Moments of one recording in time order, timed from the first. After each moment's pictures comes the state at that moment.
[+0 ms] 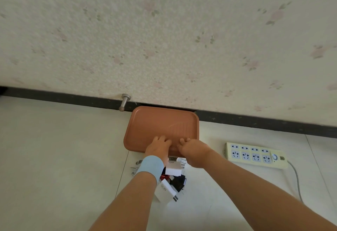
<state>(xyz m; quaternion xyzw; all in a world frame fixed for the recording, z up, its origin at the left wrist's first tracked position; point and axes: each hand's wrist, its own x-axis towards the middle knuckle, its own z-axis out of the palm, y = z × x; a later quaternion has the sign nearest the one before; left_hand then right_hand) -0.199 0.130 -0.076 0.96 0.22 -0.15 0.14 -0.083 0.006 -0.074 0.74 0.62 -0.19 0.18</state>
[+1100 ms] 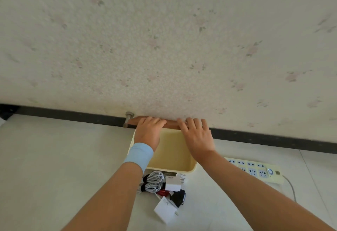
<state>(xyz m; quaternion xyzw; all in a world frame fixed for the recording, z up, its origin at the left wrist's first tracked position) -0.174 0.183 0.023 0.97 0.15 0.18 0.05 -0.074 0.022 0.013 0.86 0.48 0.16 0.01</state>
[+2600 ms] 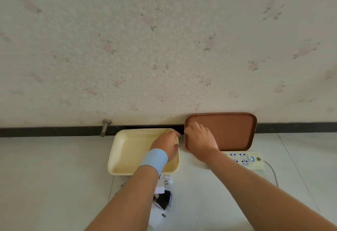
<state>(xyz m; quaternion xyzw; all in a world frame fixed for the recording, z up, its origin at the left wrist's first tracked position) -0.103 0.082 0.001 0.94 0.18 -0.11 0.26 -0.017 -0.055 -0.008 0.92 0.38 -0.06 -0.05</state>
